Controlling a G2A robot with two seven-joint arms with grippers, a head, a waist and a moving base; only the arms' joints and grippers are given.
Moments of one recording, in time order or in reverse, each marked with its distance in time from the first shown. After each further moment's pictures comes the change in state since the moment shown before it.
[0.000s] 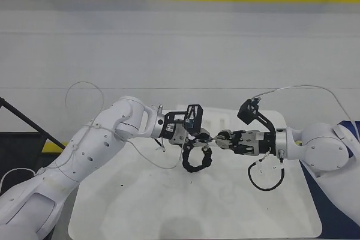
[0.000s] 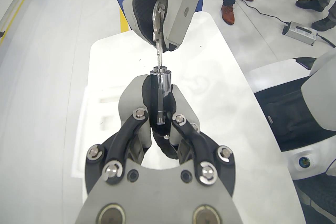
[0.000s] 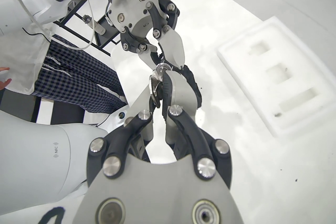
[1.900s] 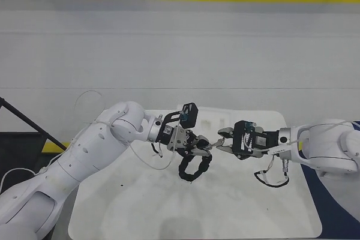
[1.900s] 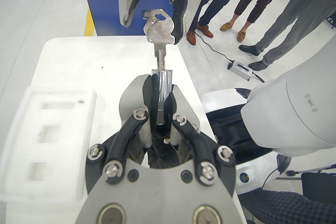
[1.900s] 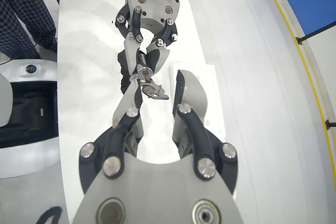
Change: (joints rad) left arm -0.013 0.008 0.081 0.094 -0.526 -0.023 -0.222; right arm 0.009 0.018 0.043 -0.141 -0.581 -0.441 -0.199
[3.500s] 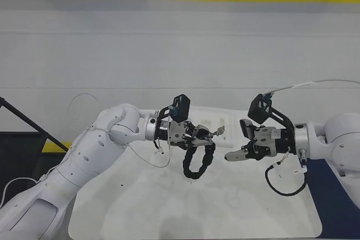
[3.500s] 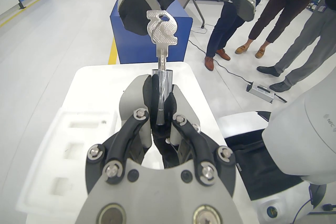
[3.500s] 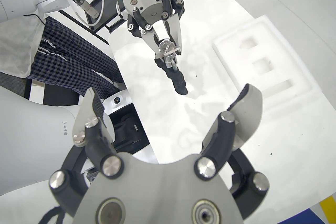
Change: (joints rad) left arm 0.102 -0.012 -0.140 -0.022 0.223 0.000 0.245; right arm 0.022 0.030 0.083 0.008 0.627 0.483 0.376
